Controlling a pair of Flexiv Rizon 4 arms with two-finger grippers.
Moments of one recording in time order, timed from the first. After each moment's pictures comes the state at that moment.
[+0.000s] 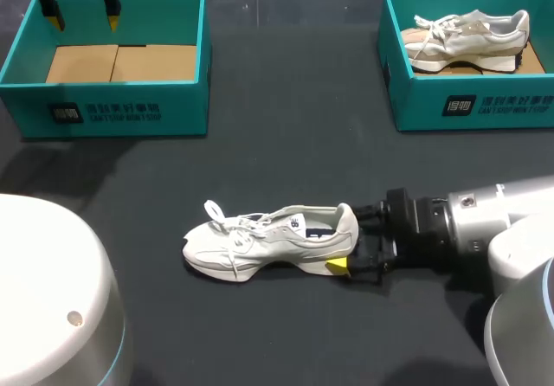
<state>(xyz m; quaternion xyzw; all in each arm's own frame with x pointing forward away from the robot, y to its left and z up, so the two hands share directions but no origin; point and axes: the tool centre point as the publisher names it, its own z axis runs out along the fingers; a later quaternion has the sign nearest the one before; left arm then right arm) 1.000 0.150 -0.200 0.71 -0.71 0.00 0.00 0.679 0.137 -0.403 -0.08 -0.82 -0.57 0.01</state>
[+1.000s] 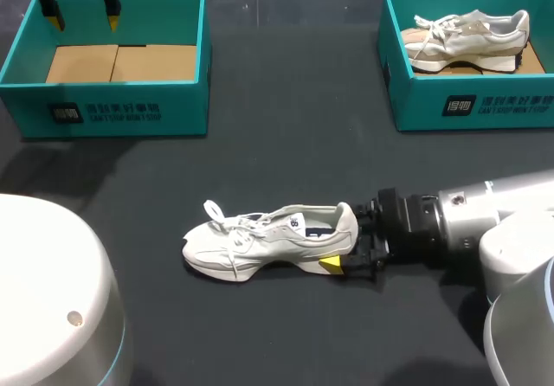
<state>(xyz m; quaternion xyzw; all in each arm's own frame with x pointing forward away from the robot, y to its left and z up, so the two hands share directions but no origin) 1.000 0.150 -0.200 0.71 -0.71 0.00 0.00 0.683 0.149 -0.406 -0.05 -0.82 -0.58 0.01</state>
